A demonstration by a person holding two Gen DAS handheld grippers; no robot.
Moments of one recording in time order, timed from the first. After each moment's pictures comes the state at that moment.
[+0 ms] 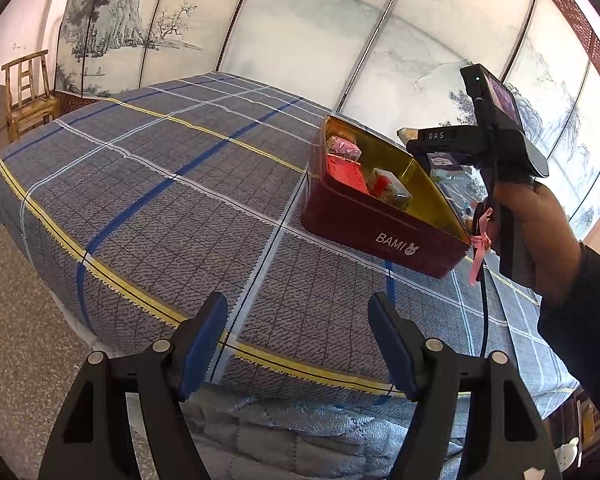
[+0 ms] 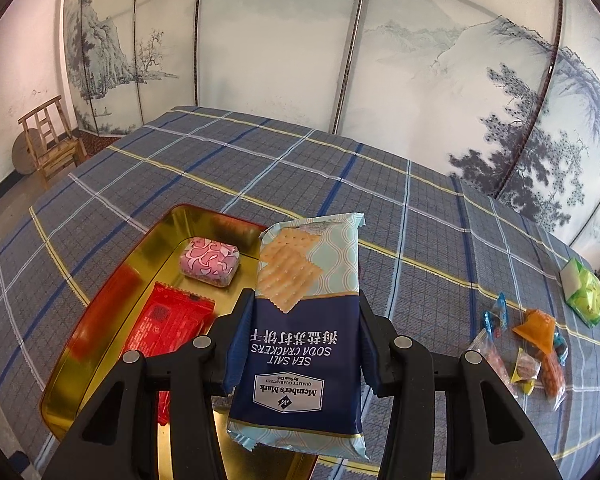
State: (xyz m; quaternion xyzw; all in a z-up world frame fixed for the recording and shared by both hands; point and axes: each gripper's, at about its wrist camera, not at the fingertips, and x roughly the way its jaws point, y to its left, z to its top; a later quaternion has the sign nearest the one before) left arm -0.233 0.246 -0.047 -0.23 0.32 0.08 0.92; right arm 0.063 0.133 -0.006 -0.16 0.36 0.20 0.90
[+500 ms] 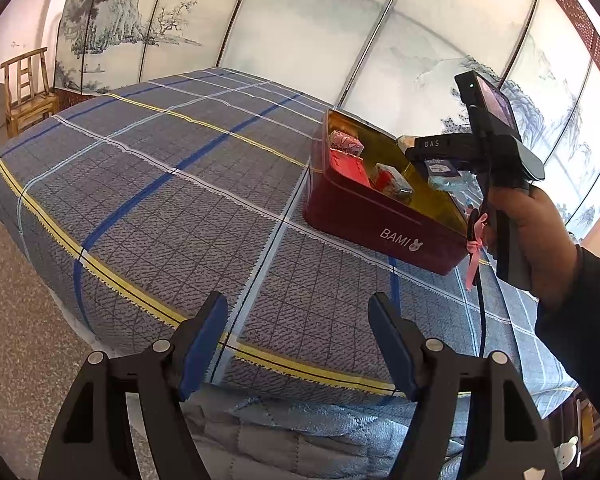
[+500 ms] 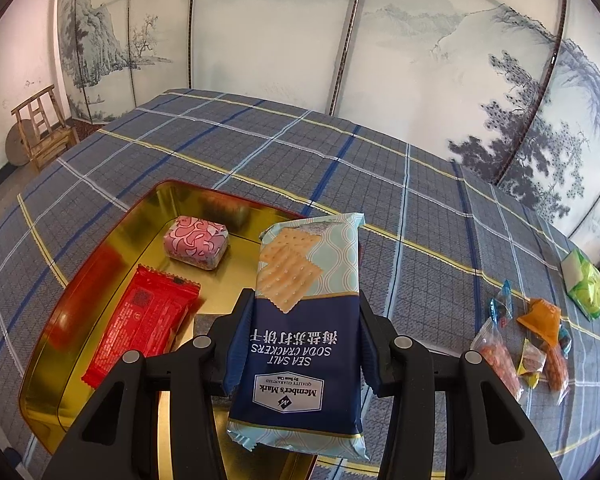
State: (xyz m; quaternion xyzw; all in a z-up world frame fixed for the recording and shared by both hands) left arm -0.228 0.248 -0.050 -0.23 0.33 0.08 0.91; right arm 0.070 0.134 -0.023 -0.17 0.37 0.18 0.89
